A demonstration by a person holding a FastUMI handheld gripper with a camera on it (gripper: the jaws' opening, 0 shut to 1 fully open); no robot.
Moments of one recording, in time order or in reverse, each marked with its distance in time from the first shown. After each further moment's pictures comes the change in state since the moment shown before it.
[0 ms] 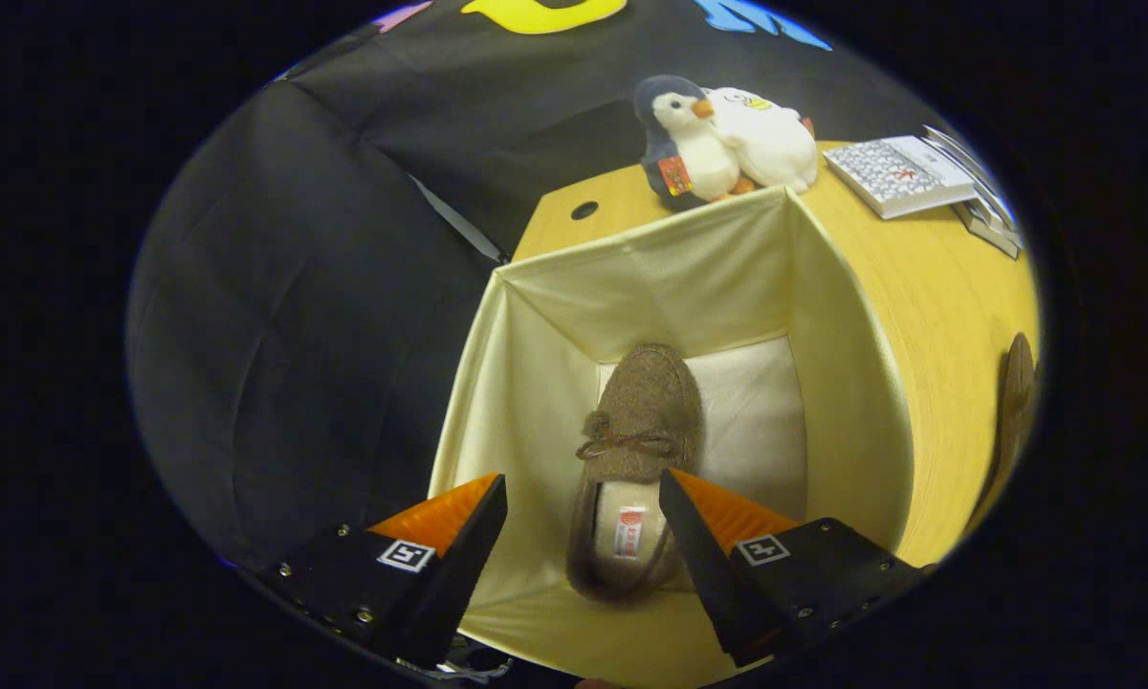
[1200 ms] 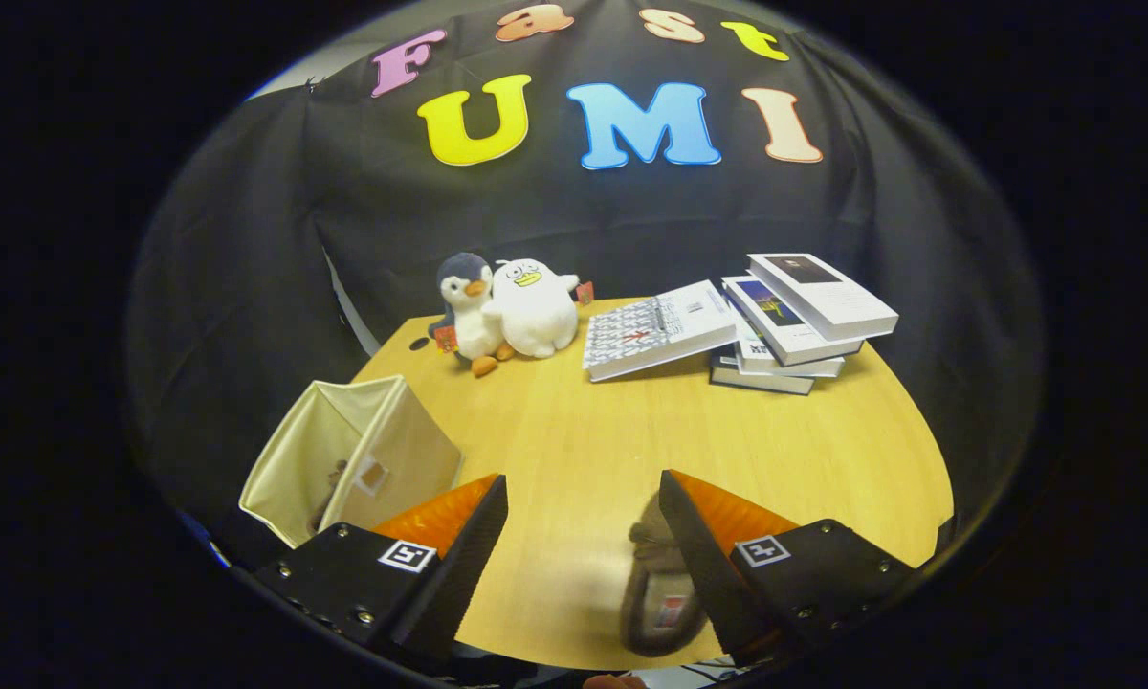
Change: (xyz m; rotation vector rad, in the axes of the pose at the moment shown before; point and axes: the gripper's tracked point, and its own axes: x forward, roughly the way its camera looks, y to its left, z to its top) arm -0.204 -0.287 0.037 -0.109 -0.331 -0.370
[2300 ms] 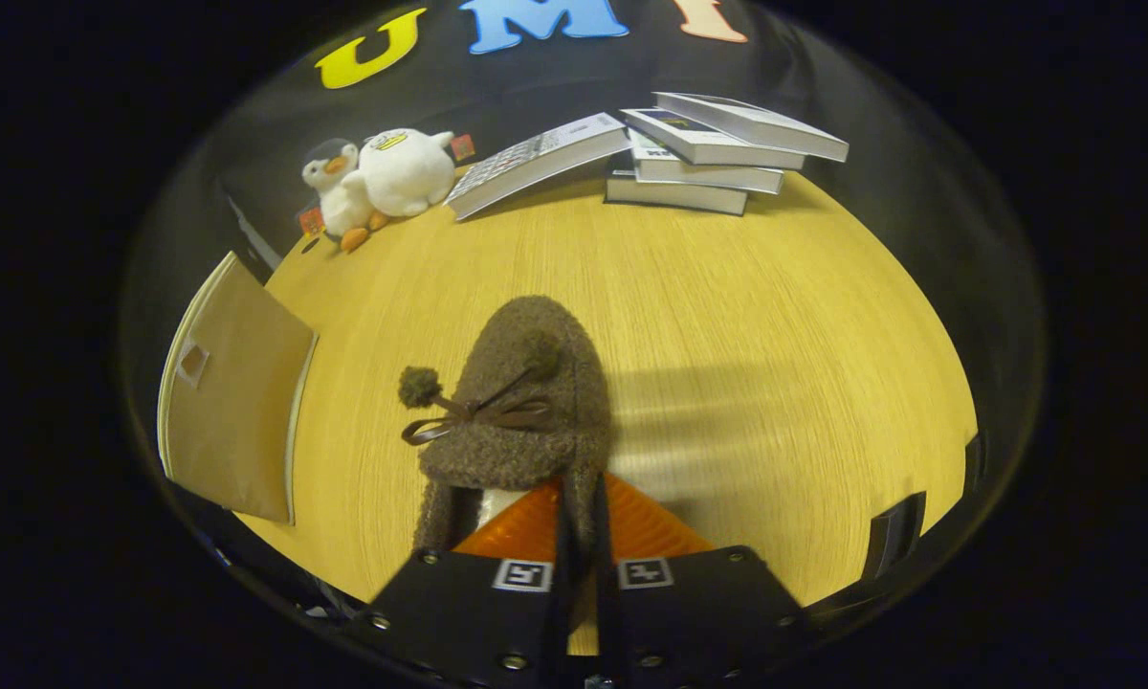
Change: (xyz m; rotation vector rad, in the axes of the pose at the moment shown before) arm 0.049 -0.094 -0.138 0.188 0.364 -0.144
